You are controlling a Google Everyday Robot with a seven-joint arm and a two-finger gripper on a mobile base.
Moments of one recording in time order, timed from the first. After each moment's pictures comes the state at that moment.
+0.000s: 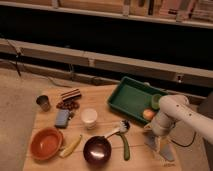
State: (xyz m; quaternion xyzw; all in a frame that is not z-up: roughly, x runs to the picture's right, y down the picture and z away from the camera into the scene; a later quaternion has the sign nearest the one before) arm 0.263 0.284 0.761 -0.44 -0.12 -0.06 0.89
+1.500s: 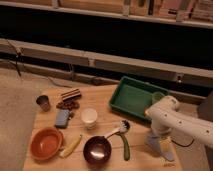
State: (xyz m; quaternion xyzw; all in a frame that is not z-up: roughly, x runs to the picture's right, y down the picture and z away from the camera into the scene) arm 0.304 0.279 0.771 -0.38 0.07 -0.07 0.92
